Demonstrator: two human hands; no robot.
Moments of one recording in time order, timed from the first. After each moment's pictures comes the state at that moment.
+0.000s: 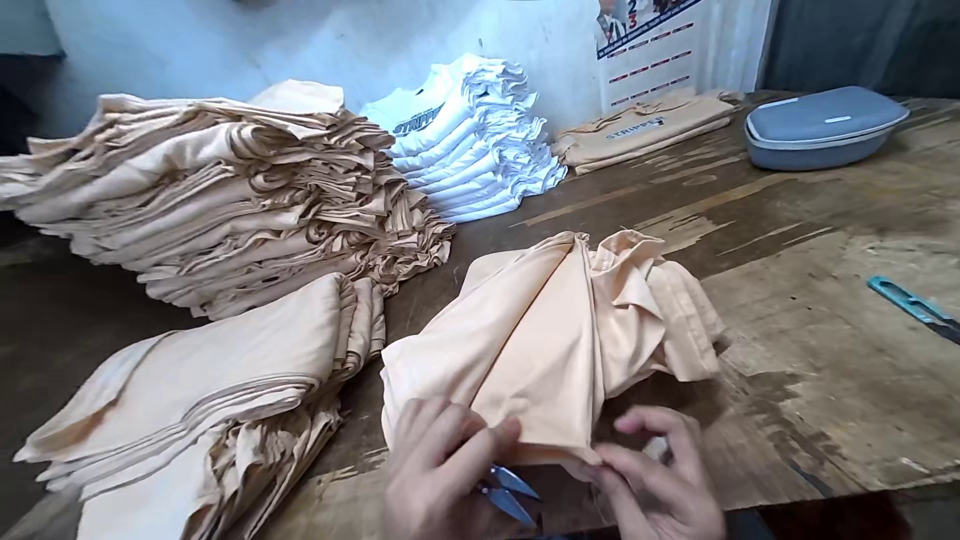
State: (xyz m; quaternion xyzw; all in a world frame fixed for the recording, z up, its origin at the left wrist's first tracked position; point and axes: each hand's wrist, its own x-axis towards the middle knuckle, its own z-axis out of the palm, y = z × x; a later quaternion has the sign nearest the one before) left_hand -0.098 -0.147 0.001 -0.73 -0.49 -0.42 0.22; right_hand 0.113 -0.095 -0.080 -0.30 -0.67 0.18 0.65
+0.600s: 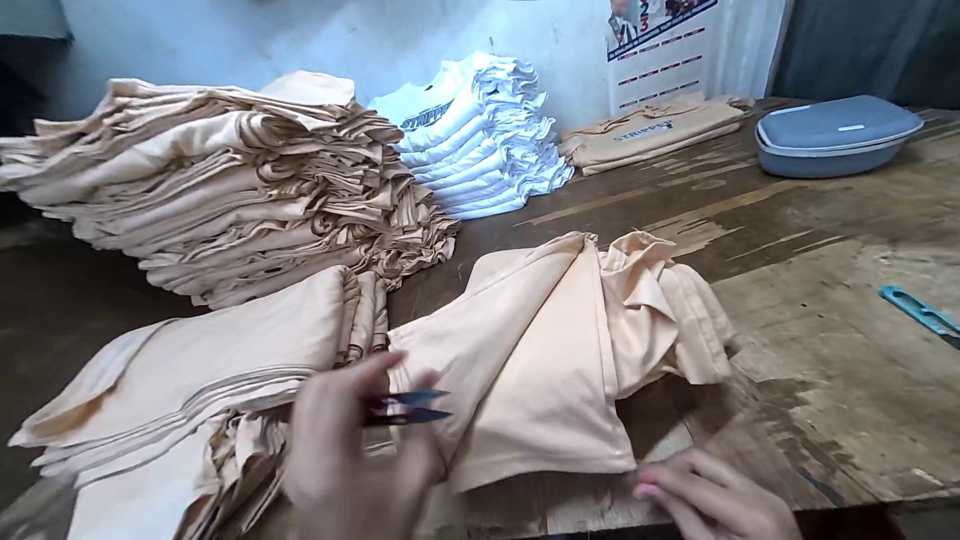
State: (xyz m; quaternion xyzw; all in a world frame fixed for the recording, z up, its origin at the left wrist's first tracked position) left_hand -0.132 -0.158 0.024 -0.59 -0.60 -0.47 0.27; right_hand 0.174 -0.099 -0.072 -0.33 -0.78 0.21 0.49
